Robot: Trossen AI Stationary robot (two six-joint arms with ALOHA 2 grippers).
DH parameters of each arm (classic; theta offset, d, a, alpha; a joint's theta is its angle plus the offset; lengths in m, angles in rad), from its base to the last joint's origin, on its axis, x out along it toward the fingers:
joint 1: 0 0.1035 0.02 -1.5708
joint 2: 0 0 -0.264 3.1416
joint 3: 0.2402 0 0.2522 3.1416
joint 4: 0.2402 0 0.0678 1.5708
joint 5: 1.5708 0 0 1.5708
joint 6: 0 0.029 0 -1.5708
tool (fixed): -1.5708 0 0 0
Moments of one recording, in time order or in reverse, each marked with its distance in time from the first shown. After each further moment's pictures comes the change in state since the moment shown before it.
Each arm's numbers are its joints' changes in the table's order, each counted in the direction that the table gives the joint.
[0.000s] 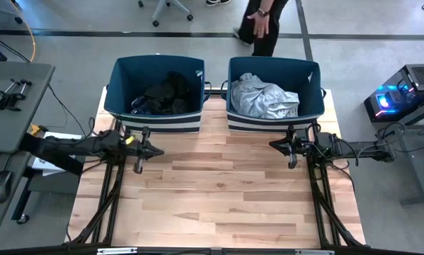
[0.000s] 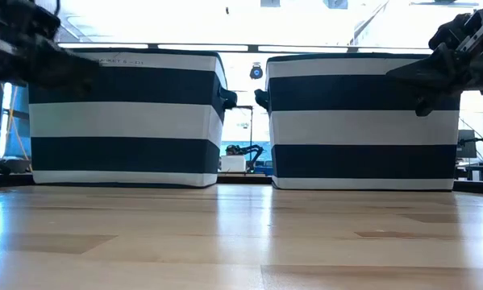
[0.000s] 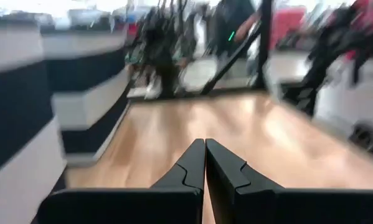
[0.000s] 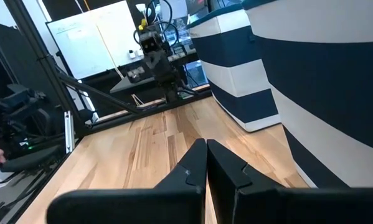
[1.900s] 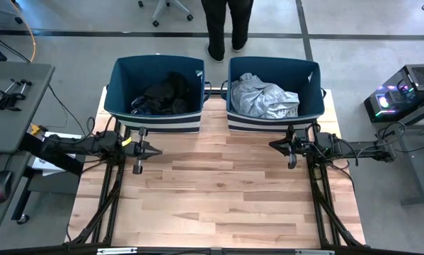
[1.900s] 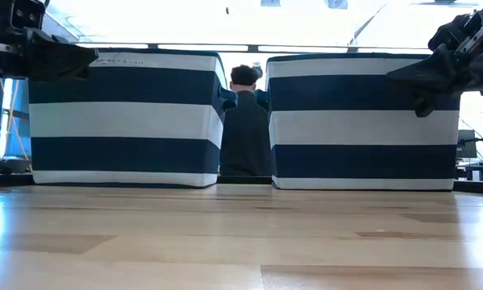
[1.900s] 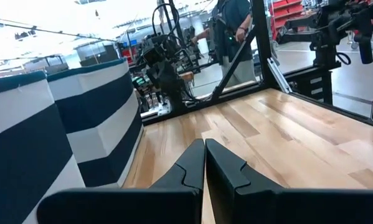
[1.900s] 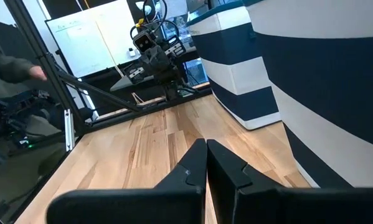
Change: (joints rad) left arm -0.063 -0.046 -0.003 0.004 0.070 0.215; right arm 0.000 0.006 0.000 0.002 0.002 0.002
